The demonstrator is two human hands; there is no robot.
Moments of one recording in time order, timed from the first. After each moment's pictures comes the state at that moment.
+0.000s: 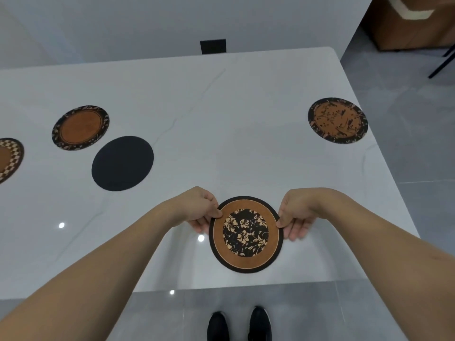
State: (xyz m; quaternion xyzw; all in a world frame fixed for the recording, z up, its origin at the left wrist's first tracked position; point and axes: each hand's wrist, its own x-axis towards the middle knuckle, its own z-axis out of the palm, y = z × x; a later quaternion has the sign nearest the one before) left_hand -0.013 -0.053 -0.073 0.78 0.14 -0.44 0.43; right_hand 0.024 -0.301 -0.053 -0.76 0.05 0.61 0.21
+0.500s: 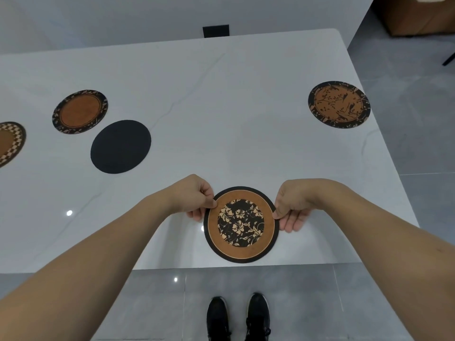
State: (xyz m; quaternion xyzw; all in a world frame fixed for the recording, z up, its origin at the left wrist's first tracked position) left_hand -0.030 -0.056 -0.080 0.83 0.09 -0.39 0.38; right_hand 0.009 -0.308 -0.058 -0.76 0.03 0.61 0.23
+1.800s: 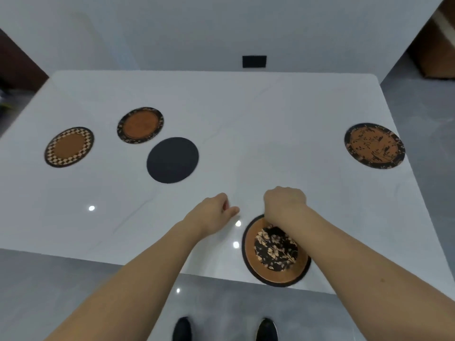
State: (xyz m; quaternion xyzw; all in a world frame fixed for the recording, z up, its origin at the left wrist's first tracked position) left_hand -0.065 -0.019 -0.069 0.92 0.11 -0.23 0.29; right_hand 0.002 -0.188 -0.026 -0.92 -0.20 0.32 -0.12
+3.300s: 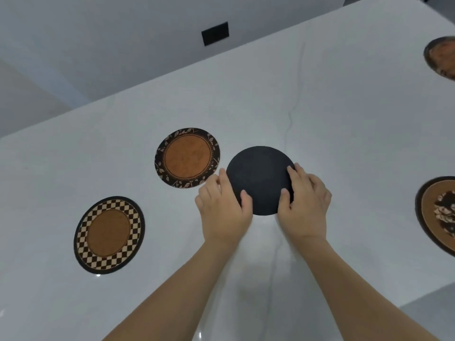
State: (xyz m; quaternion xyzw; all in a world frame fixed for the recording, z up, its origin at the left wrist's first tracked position) left_hand 0.016 0.256 -0.140 0.99 0.00 0.04 0.16; right_hand -0.018 0.107 -0.145 -0.94 0.20 -0.08 0.25
